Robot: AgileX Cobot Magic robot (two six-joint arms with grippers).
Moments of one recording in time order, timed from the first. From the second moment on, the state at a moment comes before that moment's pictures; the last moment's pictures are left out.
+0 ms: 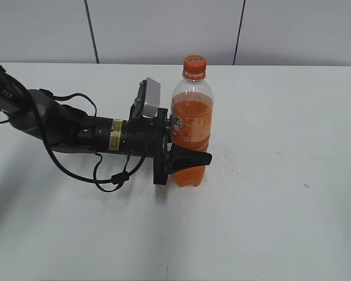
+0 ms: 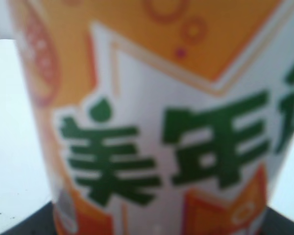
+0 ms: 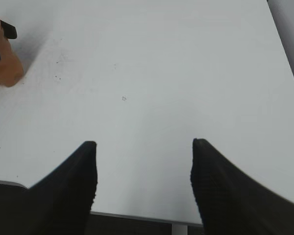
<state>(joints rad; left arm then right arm) -0.38 2.34 -1.24 1.33 -1.20 -0.60 0.06 -0.01 -0.44 0.03 1.02 -0.17</state>
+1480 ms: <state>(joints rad) -0.39 2.35 -1.24 1.31 -1.20 -0.61 0.07 1.46 -1.53 0.11 1.20 0.06</state>
